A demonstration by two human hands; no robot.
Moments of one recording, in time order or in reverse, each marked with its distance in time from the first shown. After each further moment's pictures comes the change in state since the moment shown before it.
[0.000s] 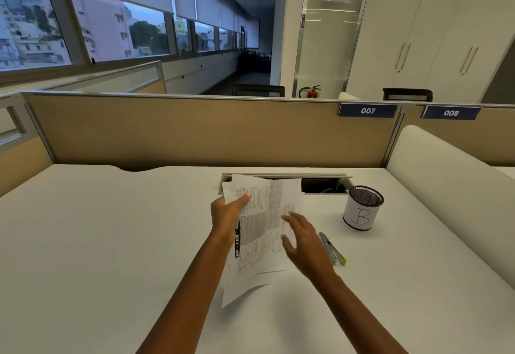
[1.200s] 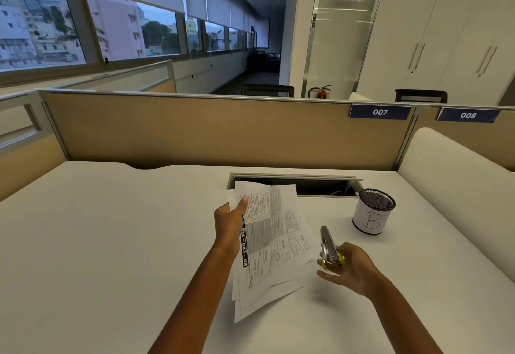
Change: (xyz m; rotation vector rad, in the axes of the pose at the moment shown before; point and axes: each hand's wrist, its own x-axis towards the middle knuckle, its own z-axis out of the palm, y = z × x) left_hand -0.004 -0.010 -0.008 0.017 0.075 0.039; right_hand -0.007 0.073 -0.028 1.409 -0.216 0.953
